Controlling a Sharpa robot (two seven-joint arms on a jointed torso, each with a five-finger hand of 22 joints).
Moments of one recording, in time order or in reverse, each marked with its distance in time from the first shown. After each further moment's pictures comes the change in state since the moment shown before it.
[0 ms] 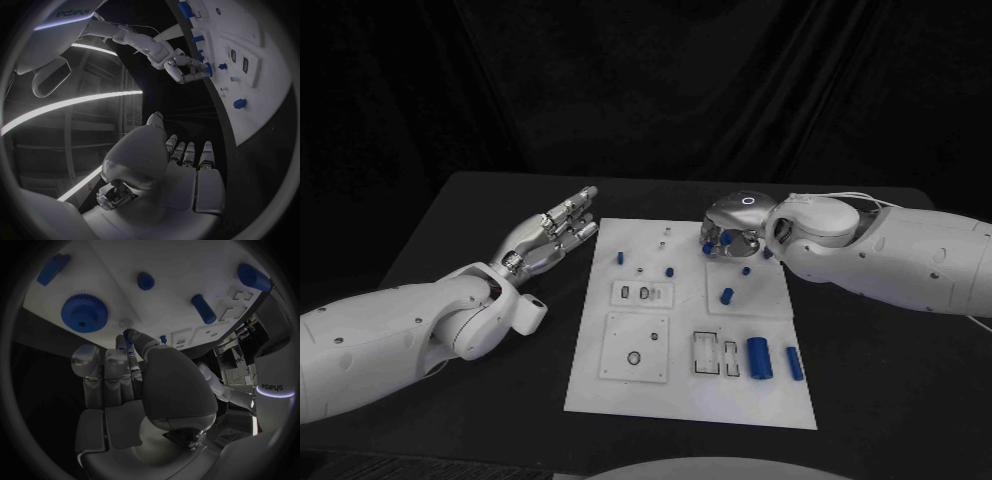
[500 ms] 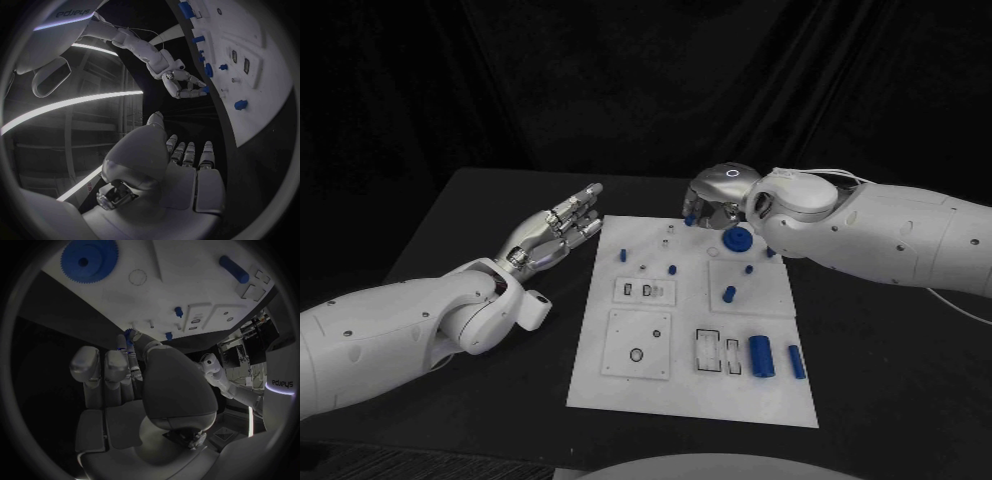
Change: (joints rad) left arm 0.000 0.015 0.000 -0.011 0.000 0.008 0.000; left_hand 0.005 -0.003 0.000 0.000 0.001 0.000 0.000 0.000 0.000 -0.002 0.002 0.000 0.000 0.004 0.003 0.000 0.000 0.000 -0.001 0.004 0.000 -0.001; right arm 0.029 0.126 0.007 -0.123 0.036 -0.049 -0.011; right_hand -0.013 0.002 -0.010 0.010 -0.020 0.000 0.000 0.000 0.000 0.000 0.000 -0.011 -0.001 0.000 0.000 0.029 0.036 0.000 0.012 0.002 0.021 0.032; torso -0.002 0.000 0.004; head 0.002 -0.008
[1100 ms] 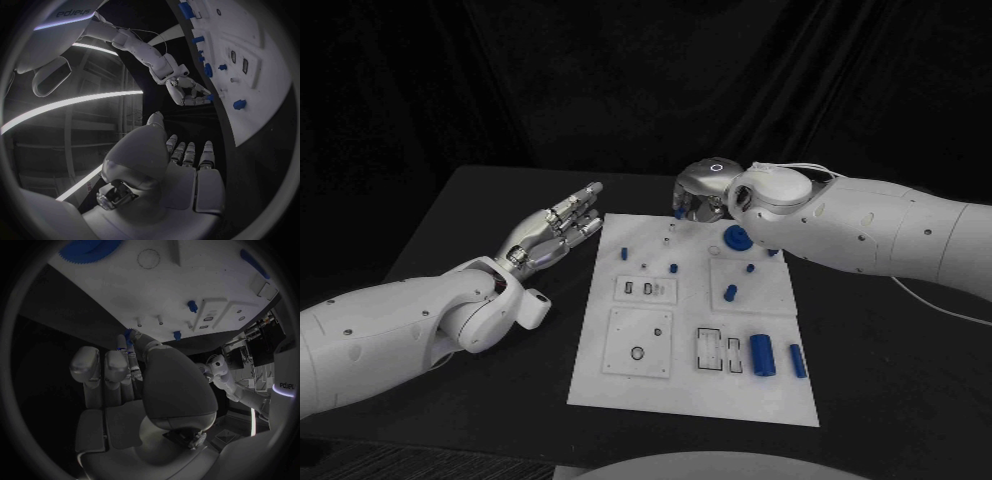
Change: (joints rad) left arm 0.000 0.006 0.000 -0.006 0.000 0.009 0.000; left_hand 0.003 0.003 0.000 0.000 0.008 0.000 0.000 0.000 0.000 0.003 0.003 0.000 0.000 -0.002 0.005 0.000 0.000 0.000 0.001 0.006 0.000 0.000; right arm -0.013 0.097 0.001 -0.122 0.009 0.005 -0.005; right_hand 0.000 0.000 0.003 0.003 -0.011 0.005 0.001 -0.009 0.000 -0.004 0.004 0.000 -0.002 0.000 0.000 0.003 0.003 0.000 0.002 -0.002 0.002 0.004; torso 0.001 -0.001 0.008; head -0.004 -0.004
